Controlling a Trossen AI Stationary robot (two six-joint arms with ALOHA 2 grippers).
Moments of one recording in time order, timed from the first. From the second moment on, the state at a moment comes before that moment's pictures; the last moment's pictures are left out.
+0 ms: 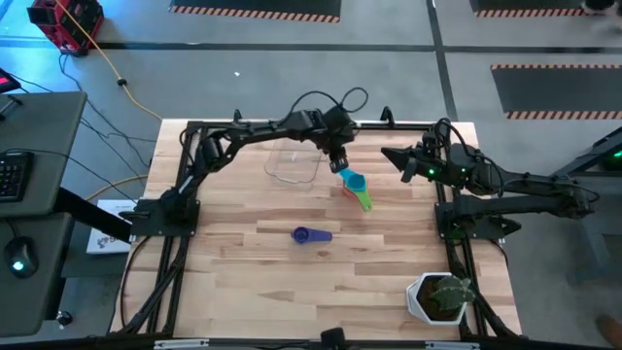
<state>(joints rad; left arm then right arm) 0.40 2.31 2.03 -0.69 0.20 0.10 -0.16 0.66 0.61 0.01 0.27 0.70</state>
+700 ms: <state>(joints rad) 0.38 2.39 2.02 -0.78 0.14 0.13 -0.16 0.66 0.61 0.01 0.28 0.76</state>
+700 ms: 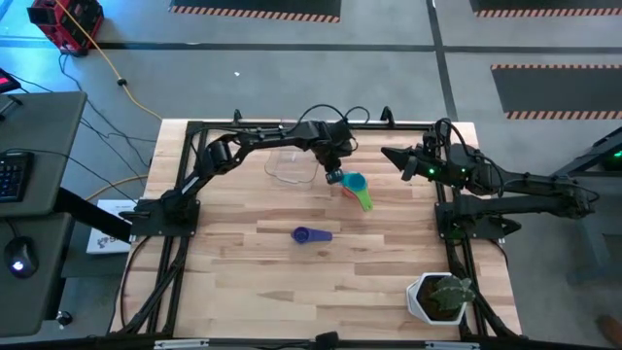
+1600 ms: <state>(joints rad) 0.32 2.35 2.02 -0.87 -0.01 -0.11 -0.16 0.66 0.61 0.00 0.26 0.75</state>
